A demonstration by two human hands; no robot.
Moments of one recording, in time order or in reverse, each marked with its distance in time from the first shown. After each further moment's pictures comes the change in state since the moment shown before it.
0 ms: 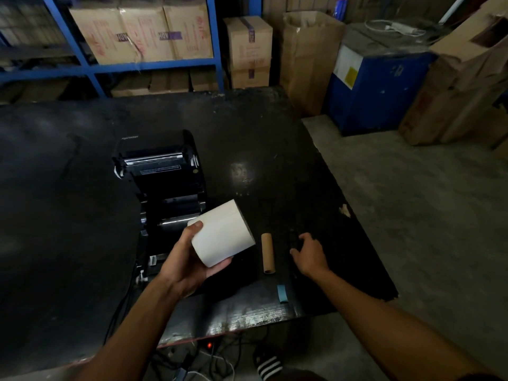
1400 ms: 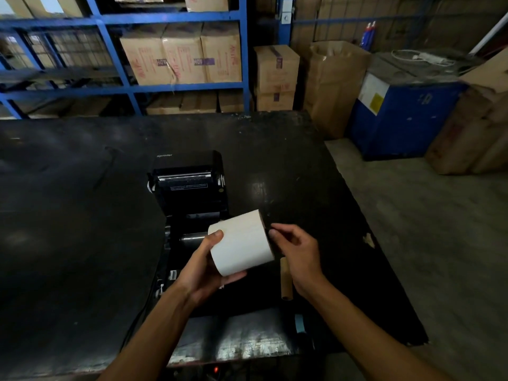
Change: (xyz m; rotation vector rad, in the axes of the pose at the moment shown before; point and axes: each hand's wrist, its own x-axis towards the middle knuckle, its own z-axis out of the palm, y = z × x) left_hand 0.008 0.015 0.001 0.092 -0.064 0.167; right_hand -0.073 -0.114 -0.022 0.889 -0.076 -0.438
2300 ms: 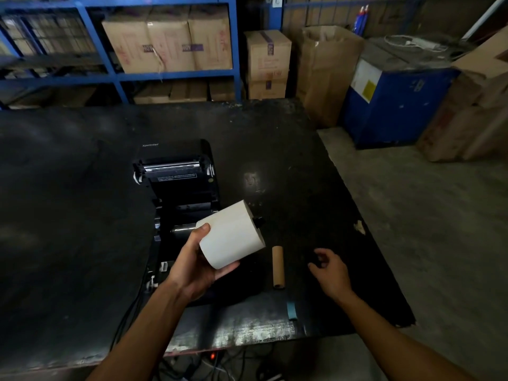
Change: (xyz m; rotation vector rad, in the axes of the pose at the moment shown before) left_hand 0.000 -0.009 -0.006 -0.090 -0.006 -0.004; right_hand 0.006 0.089 -0.110 -0.664 0.077 0.309
